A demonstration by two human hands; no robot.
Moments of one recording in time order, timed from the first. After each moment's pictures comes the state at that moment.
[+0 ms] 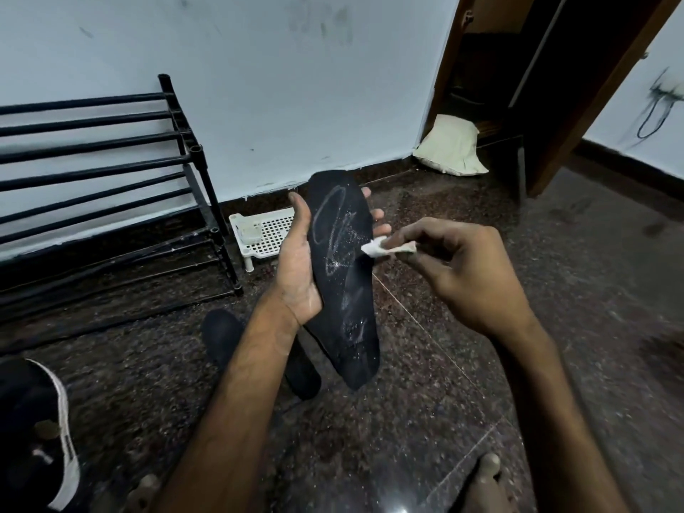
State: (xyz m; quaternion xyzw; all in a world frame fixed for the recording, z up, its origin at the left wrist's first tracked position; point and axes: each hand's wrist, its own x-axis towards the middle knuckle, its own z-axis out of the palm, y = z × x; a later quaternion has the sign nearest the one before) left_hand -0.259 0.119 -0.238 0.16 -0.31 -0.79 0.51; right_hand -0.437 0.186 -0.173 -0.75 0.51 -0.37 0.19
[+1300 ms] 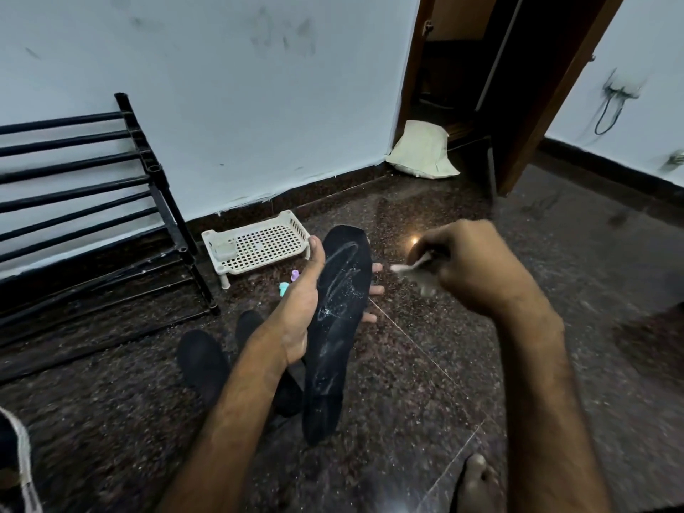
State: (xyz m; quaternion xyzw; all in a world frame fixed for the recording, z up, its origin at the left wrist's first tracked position) left_hand -0.284 0.135 -0.254 0.28 -0.40 -0.78 0.40; right_hand -0.478 0.169 -0.162 -0.70 0.68 -0.18 0.10
